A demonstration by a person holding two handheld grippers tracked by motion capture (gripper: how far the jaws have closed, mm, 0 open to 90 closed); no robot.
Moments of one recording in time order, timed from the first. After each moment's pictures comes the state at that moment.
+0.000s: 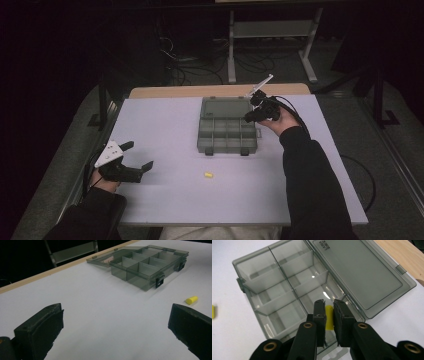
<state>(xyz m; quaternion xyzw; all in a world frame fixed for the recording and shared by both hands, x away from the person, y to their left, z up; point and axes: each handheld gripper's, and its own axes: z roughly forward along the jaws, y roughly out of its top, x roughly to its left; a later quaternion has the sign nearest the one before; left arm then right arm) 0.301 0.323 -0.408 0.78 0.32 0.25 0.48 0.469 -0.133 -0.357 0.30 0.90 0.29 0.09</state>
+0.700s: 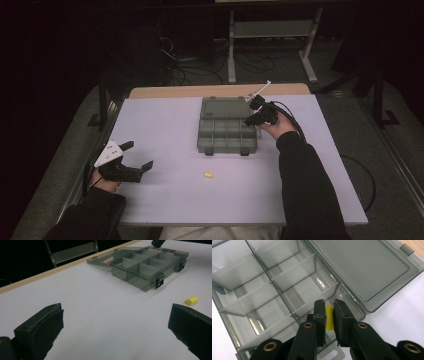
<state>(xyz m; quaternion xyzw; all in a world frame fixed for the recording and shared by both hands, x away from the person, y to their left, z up) 0.302 0.323 -0.408 0.78 0.32 0.25 0.48 0.484 -0.136 -0.392 0.33 0.90 0.28 0.08</state>
